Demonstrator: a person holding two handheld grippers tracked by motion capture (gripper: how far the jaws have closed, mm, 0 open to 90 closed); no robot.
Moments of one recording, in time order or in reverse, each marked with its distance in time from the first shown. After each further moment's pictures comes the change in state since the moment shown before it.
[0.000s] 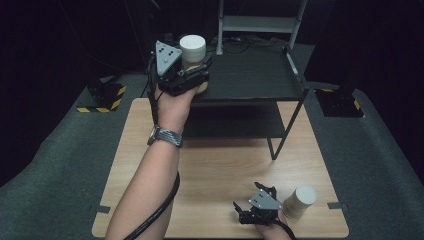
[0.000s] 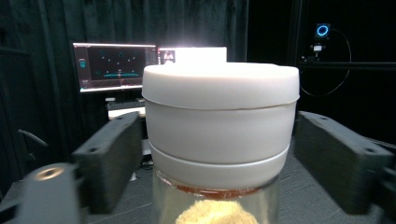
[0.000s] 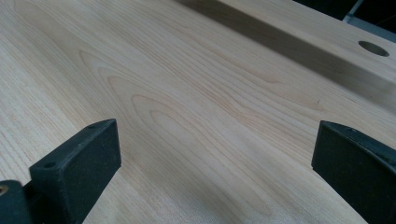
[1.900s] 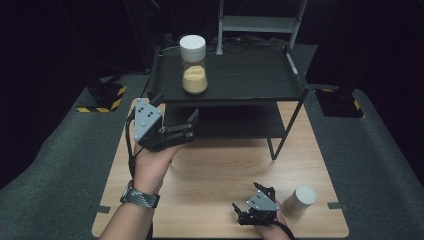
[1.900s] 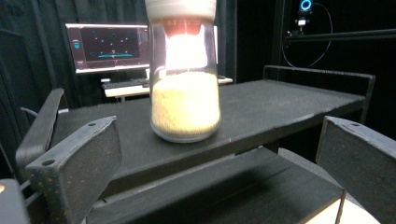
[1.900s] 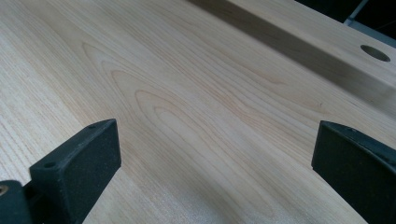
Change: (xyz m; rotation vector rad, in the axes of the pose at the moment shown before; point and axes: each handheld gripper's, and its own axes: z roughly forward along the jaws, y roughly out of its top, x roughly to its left) left arm -0.007 -0.047 -0.112 0.068 -0.044 0.033; right arm 0.005 0.002 0.001 0.013 -0.004 -0.043
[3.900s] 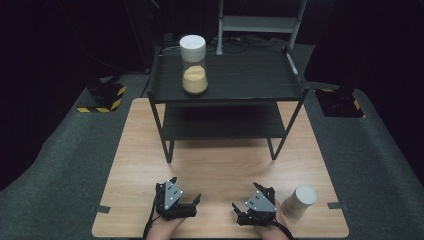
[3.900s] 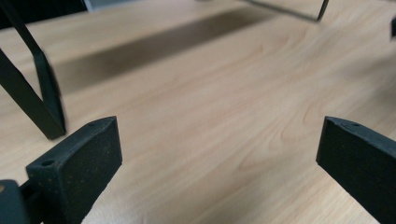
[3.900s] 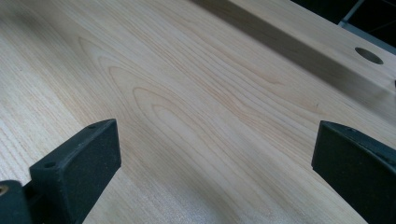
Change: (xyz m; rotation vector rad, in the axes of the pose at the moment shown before) left arm -0.021 -0.189 -0.025 0.471 -0.090 0.055; right arm 0.006 0.002 0.001 0.008 -0.023 -0.024
